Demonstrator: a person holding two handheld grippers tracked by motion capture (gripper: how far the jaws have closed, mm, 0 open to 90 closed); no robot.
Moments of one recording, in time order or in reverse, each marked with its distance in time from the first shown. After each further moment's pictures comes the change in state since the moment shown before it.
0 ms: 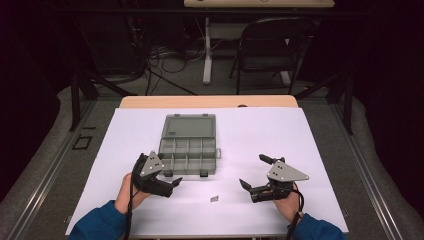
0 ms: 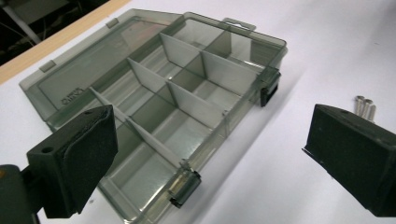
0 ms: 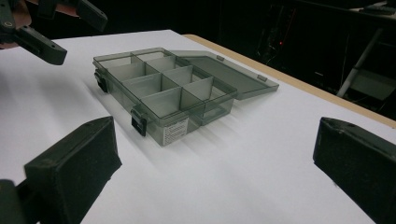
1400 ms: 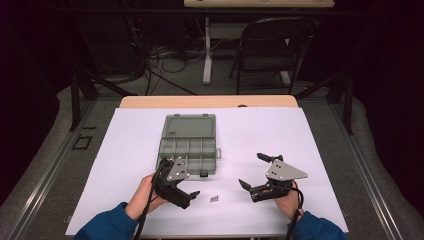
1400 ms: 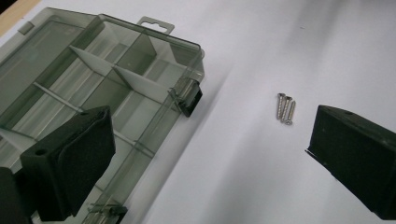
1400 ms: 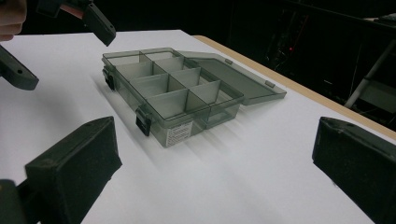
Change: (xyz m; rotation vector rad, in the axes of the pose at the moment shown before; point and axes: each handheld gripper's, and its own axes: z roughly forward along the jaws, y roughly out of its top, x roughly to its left) left arm -0.045 0.039 0.017 0.146 -0.137 0.112; right arm -0.004 0.003 0.004 -0.007 0.048 -0.045
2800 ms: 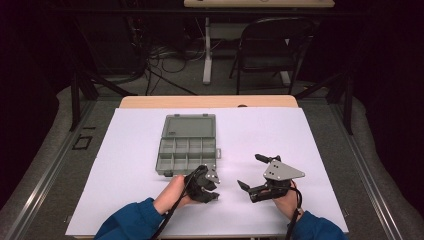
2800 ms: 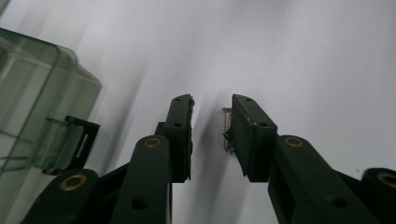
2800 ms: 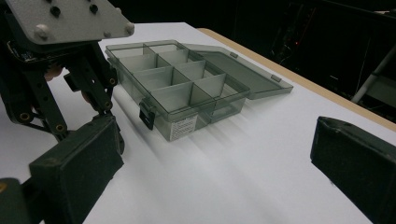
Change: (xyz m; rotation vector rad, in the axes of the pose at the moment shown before) left arm -0.020 0.028 0.079 0.243 -0.245 0.083; right arm 0.001 -0.002 0.005 0.030 0.015 -0.007
